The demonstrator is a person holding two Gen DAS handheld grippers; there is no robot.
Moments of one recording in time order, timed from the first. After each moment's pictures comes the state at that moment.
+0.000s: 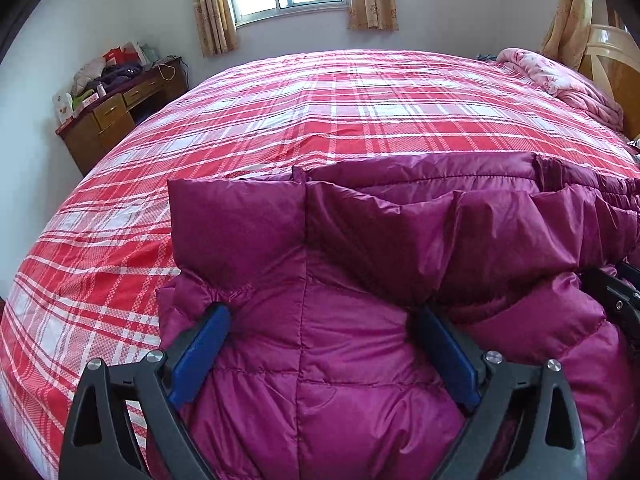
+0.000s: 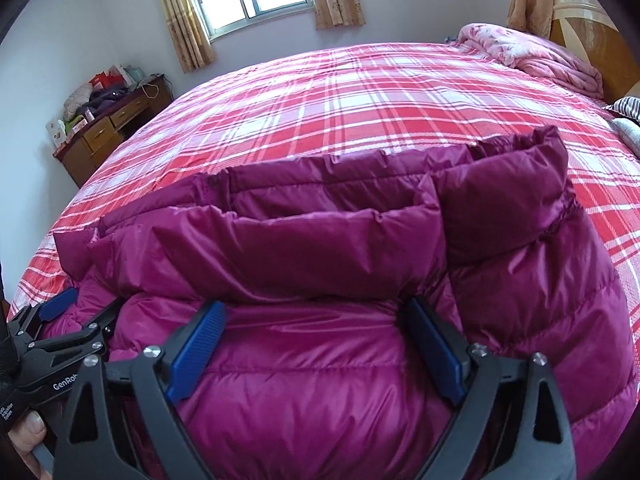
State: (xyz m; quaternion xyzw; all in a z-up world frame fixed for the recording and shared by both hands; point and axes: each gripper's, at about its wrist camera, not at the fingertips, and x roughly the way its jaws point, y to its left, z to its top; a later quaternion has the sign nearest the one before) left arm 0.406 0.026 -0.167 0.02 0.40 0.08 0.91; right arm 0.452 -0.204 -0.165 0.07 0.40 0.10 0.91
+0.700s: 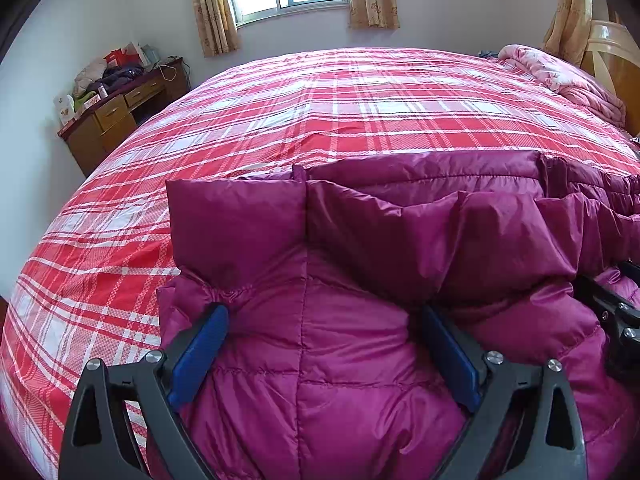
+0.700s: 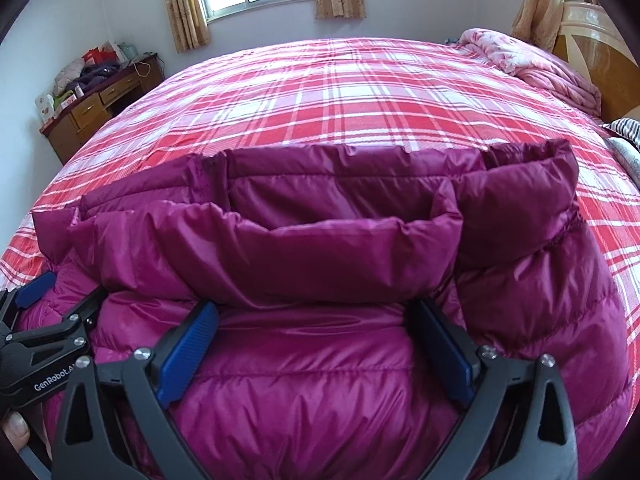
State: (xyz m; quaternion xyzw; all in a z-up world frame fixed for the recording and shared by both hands) left arm 0.407 0.024 -0.169 0.03 0.41 0.09 0.91; right arm 0.458 -0.190 -0.169 0.03 0.41 0.08 0.91
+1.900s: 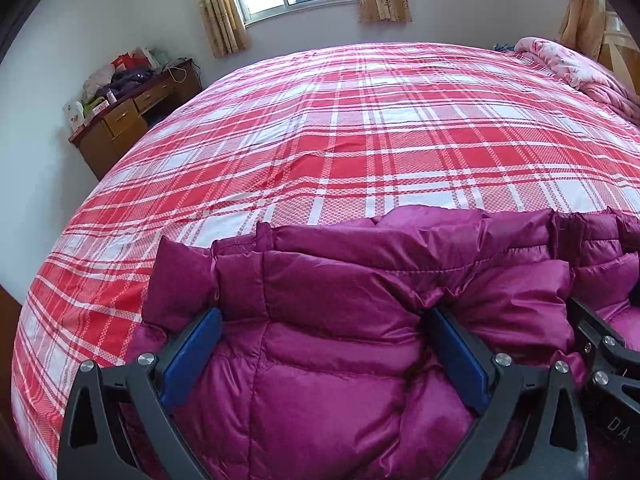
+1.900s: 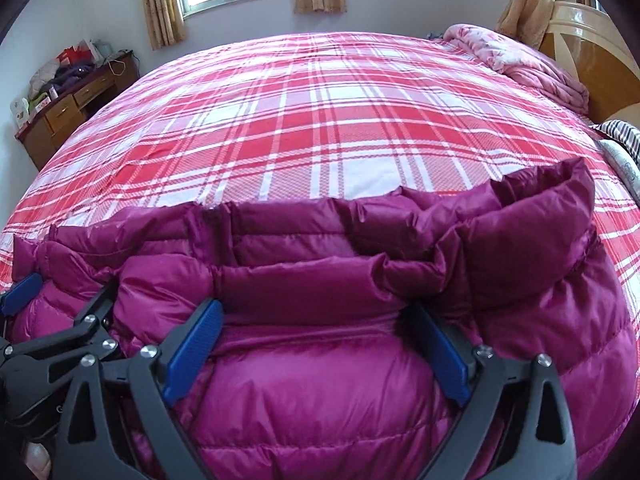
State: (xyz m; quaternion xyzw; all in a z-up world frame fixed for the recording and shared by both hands) left arm 0.457 0.007 -0.169 0.04 0.42 0.12 0.90; right arm 0.494 -0.174 -0.169 0.02 0.43 0.04 0.90
